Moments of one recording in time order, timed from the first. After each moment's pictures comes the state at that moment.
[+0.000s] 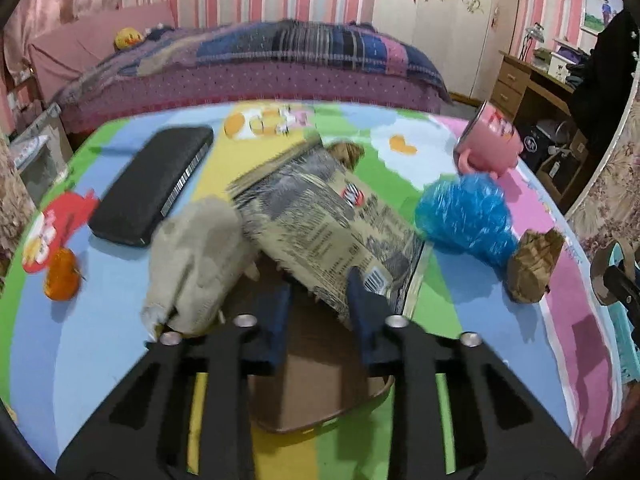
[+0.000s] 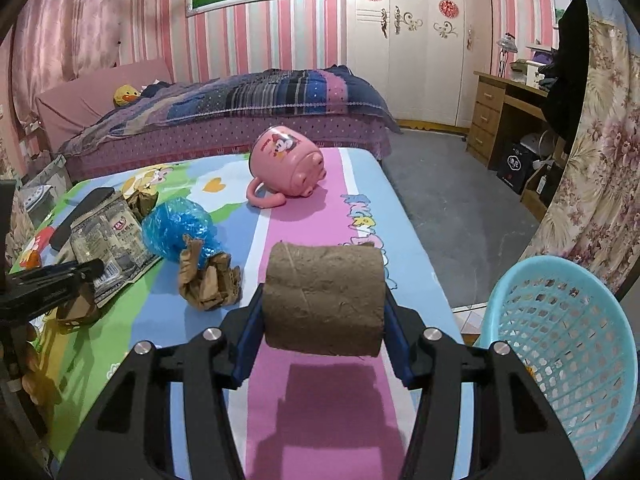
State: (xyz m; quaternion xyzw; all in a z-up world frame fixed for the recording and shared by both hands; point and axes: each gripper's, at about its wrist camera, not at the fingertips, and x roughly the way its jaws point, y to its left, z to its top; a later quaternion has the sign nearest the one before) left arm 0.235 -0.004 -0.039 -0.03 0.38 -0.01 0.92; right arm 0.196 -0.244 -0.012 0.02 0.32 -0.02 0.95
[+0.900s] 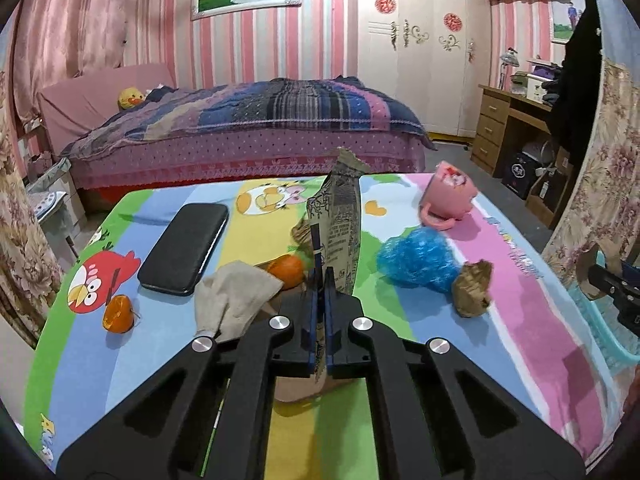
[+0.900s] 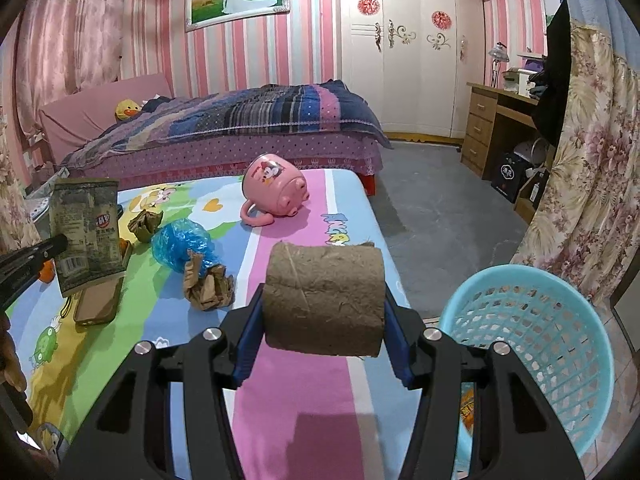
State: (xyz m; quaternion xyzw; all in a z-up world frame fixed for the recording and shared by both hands) left arm 0.175 -0.018 0.021 0.01 0.29 -0.03 0.96; right arm 0.163 -0.267 0.017 0.02 0.30 -0.02 0.95
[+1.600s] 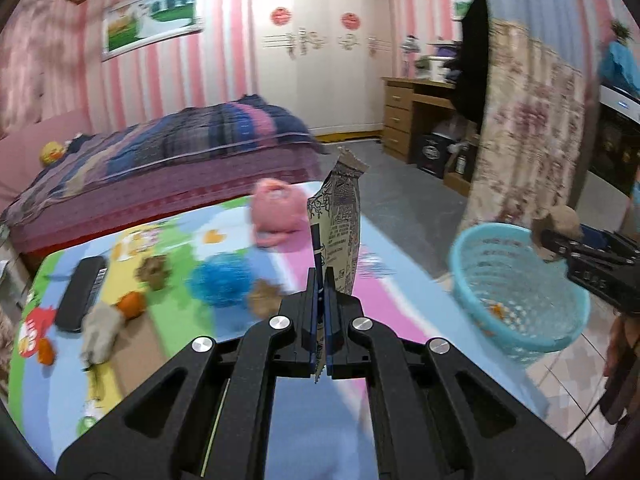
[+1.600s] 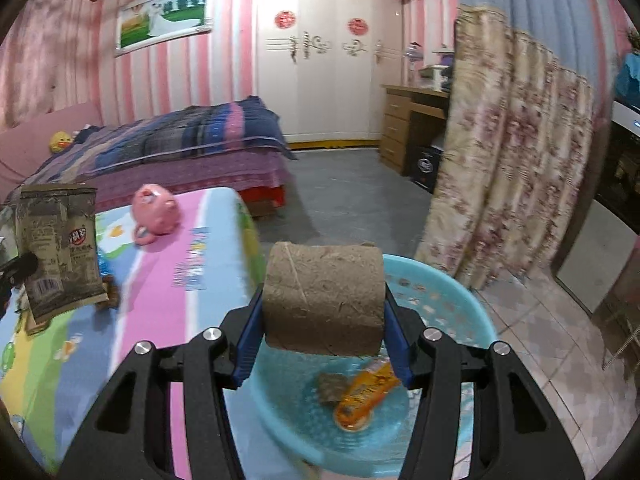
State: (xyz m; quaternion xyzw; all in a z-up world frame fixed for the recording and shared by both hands) left arm 0.125 -0.181 0.044 0.07 0.26 -0.18 0.94; right arm 0.103 -0.392 0.032 0.04 0.28 -0.17 0.94
